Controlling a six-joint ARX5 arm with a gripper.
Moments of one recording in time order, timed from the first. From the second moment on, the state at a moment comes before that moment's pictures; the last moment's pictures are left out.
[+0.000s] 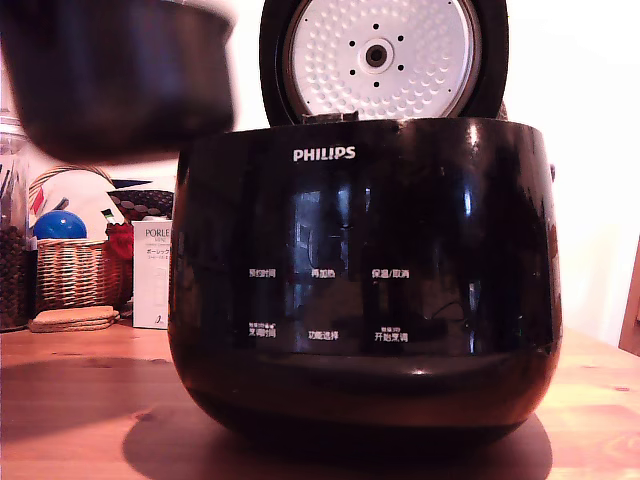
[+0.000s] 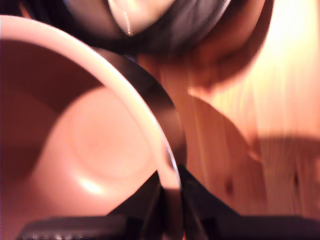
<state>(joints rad) -0.57 1.22 1.43 -1.28 0.05 1.26</state>
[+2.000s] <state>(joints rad) -0.92 1.61 1.68 -1.29 0.06 1.23</state>
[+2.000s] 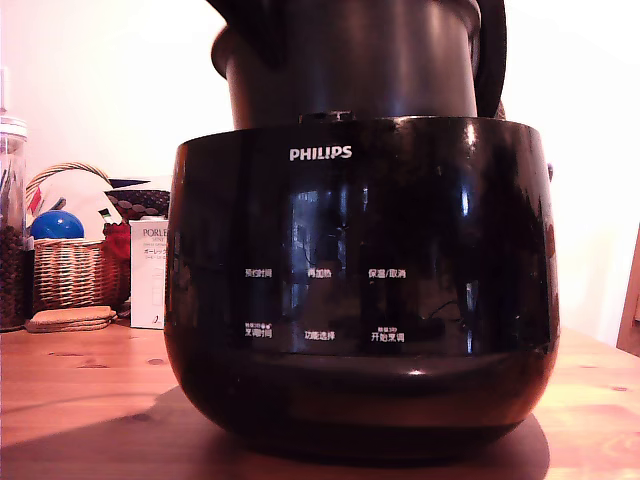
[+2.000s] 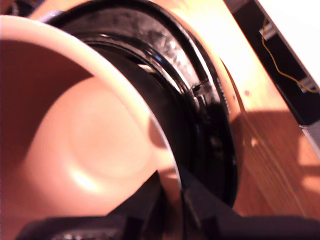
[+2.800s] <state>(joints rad) -0.94 1.68 1.71 -1.31 0.03 1.30</state>
